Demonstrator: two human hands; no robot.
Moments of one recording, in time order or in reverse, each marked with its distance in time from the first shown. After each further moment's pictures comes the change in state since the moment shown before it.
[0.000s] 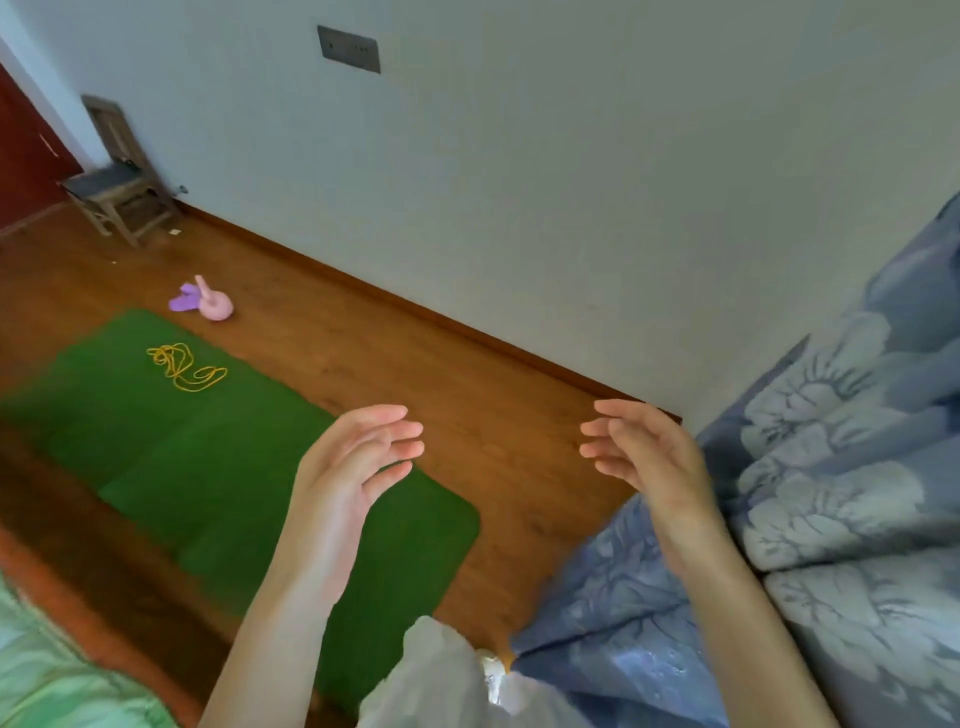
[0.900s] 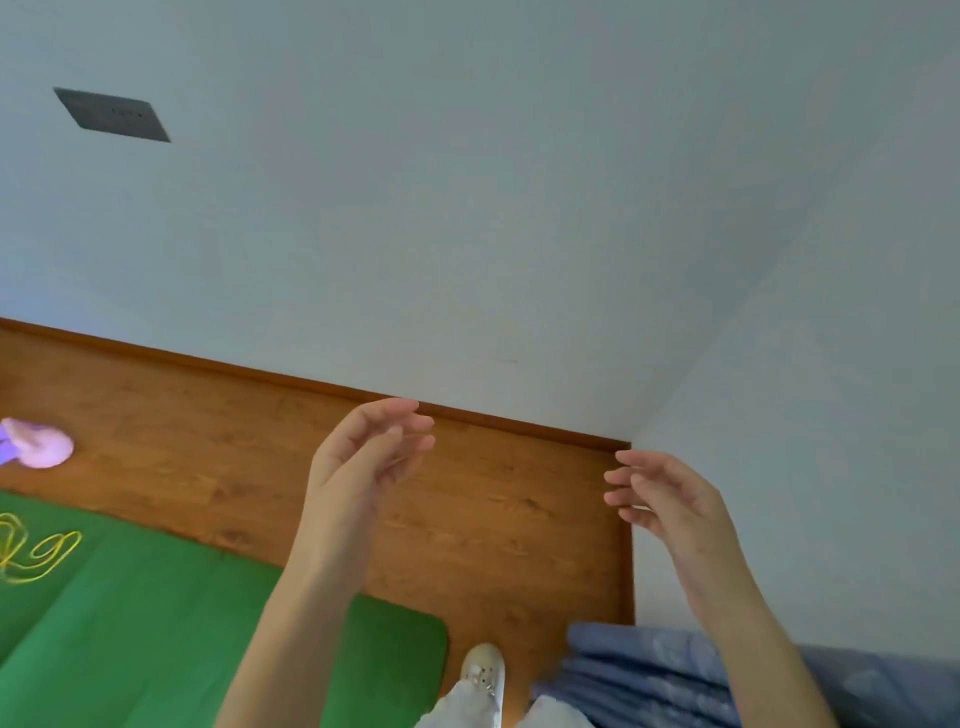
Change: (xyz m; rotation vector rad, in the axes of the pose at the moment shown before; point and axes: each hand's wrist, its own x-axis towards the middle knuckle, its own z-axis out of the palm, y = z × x) left_hand 0.309 0.013 0.168 0.077 -0.262 -0.053; right_hand 0.246 -0.004 -0.074 0.001 0.317 0.125
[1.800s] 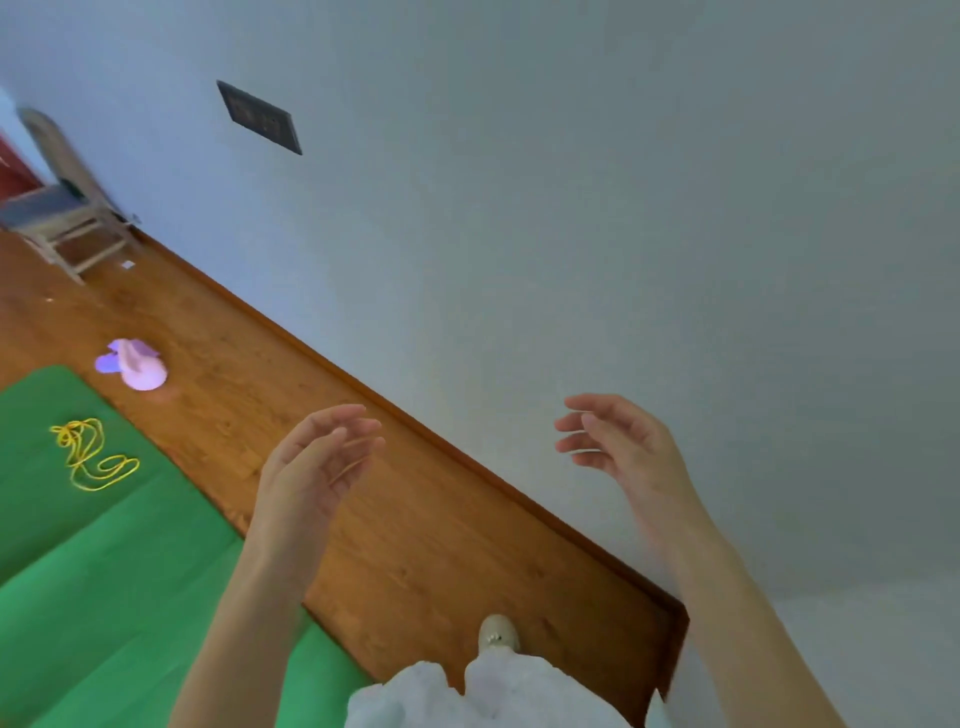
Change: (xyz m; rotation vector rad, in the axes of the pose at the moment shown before) left_hand 0.213 0.018 -0.022 -0.161 0.470 0.016; right_hand 0.295 -0.119 0.132 -0.104 -0.526 -0.086
